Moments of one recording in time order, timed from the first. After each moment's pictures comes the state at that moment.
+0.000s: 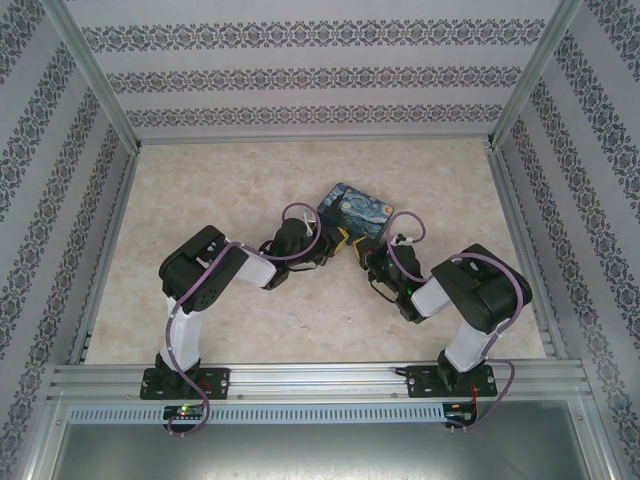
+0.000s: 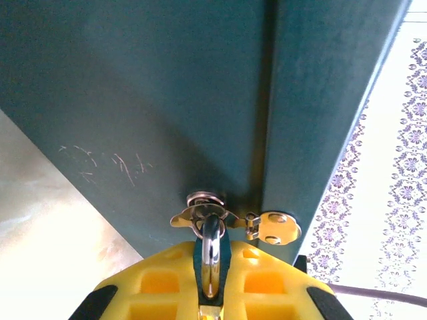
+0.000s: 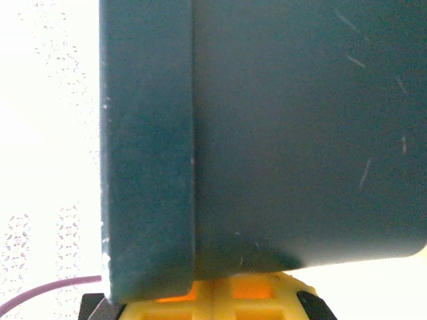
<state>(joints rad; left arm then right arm) -0.65 2.03 0.87 0.87 0.32 -1.50 0.50 1.72 0.31 1.15 -0.08 1.60</state>
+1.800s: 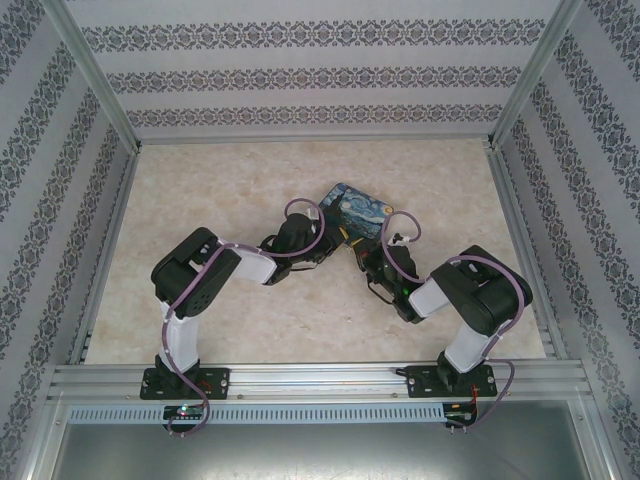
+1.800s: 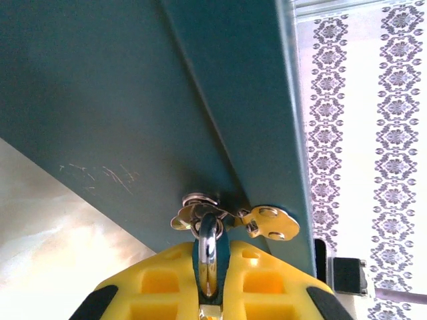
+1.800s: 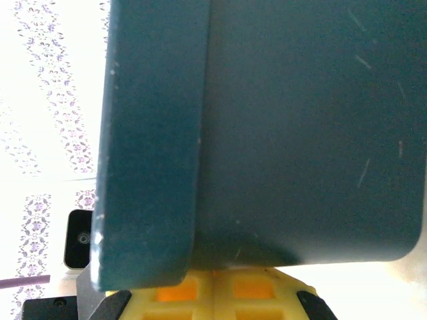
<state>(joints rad) -0.67 1.96 0.91 0.64 0.27 -1.27 0.54 1.71 0.32 1.09 -0.01 1.51</state>
